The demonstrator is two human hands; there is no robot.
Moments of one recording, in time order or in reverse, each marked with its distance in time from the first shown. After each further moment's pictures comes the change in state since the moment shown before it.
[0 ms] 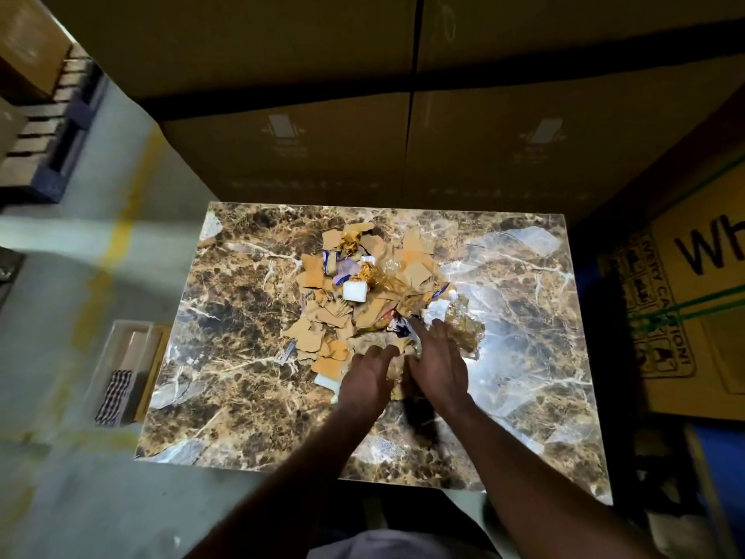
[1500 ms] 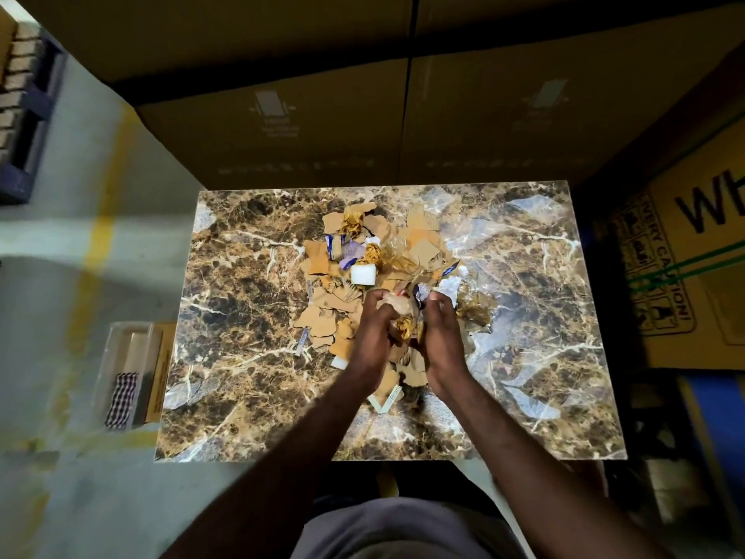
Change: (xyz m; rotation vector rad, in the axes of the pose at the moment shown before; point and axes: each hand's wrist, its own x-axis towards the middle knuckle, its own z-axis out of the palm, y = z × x) left_hand 0.018 0.016 -0.070 -1.353 -0.013 -0.261; right_hand -0.012 -0.065 -0.011 1.390 0.061 0.432
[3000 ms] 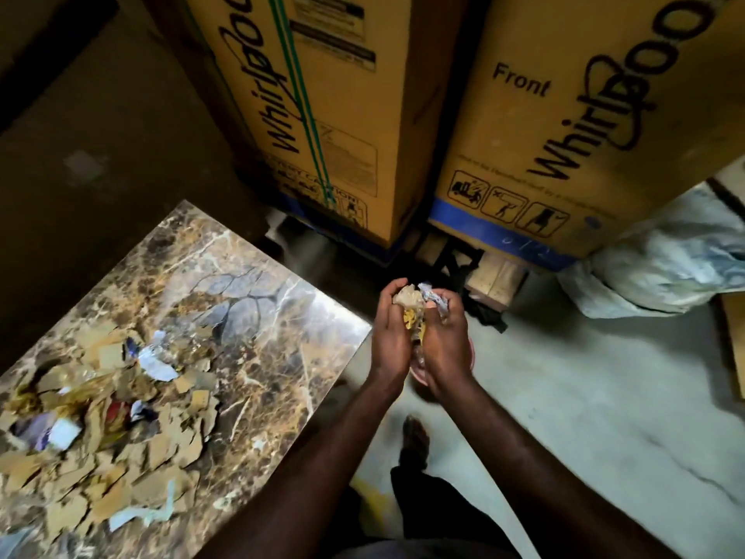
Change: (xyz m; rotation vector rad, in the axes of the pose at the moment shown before) left_hand -0.211 -0.216 0.359 0.581 -0.742 0.136; right_hand -0.190 0.070 -0.404 0.402 1.011 -0.170
